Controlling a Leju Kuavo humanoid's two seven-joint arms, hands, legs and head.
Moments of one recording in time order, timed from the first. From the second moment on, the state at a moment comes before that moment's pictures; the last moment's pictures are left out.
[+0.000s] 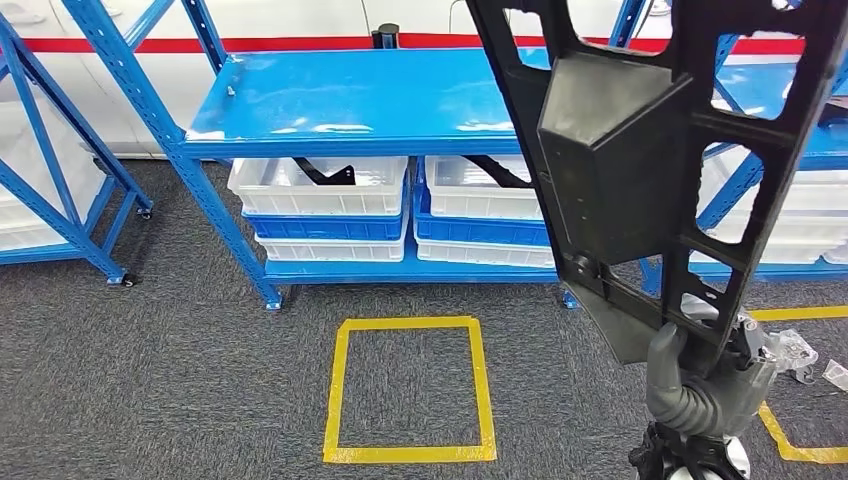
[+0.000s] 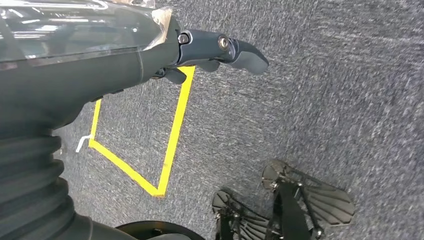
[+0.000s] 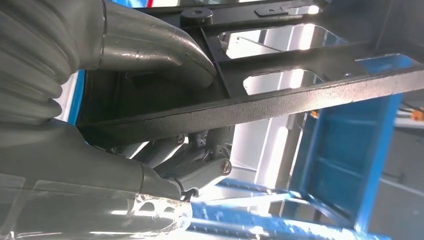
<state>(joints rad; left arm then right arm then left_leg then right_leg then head) -0.10 -0.15 1.36 -0.21 -0.98 0.19 -0.18 0.12 0.03 0.01 -1.98 0.16 -0.17 -0.65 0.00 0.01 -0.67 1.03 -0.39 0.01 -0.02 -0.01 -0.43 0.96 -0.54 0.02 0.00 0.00</state>
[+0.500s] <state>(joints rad) -0.10 -0.16 1.36 -0.21 -0.97 0.19 -0.16 0.11 0.02 0.02 -1.97 0.18 -0.18 -0.65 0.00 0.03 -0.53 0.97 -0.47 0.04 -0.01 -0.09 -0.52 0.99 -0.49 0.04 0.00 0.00</state>
